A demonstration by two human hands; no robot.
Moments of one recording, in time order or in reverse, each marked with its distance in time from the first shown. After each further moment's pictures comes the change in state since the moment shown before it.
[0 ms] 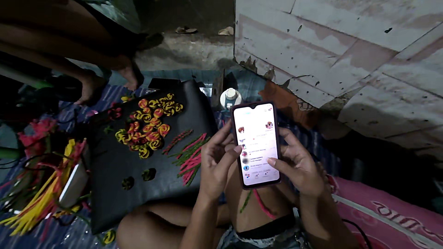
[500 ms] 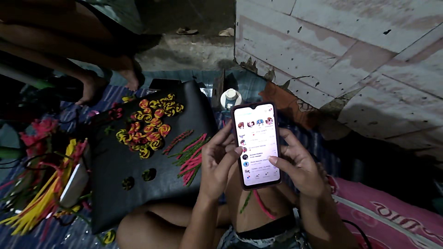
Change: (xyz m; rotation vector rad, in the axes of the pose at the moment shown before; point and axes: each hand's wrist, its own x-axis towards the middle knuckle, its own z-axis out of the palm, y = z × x) left_hand 0.000 0.000 0.000 0.006 -0.020 0.013; right_hand 0.000 -0.001 0.001 -0.006 0.022 0.009
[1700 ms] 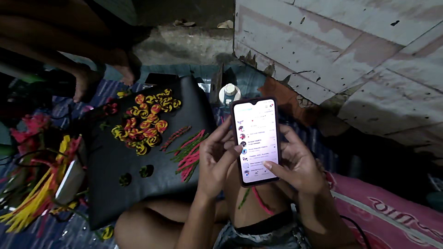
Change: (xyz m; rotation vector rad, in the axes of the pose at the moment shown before) left_hand -0.001 0.000 0.000 -0.005 -0.011 0.013; right_hand -0.001 0.001 -0.002 0.020 -0.071 -0.032
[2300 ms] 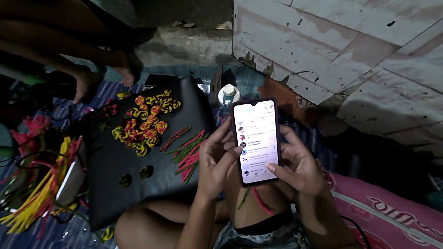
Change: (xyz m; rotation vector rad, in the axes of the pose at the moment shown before) left_hand 0.000 0.000 0.000 0.000 -0.014 0.000; right_hand -0.002 0.000 -0.003 -0.016 -0.019 -0.011
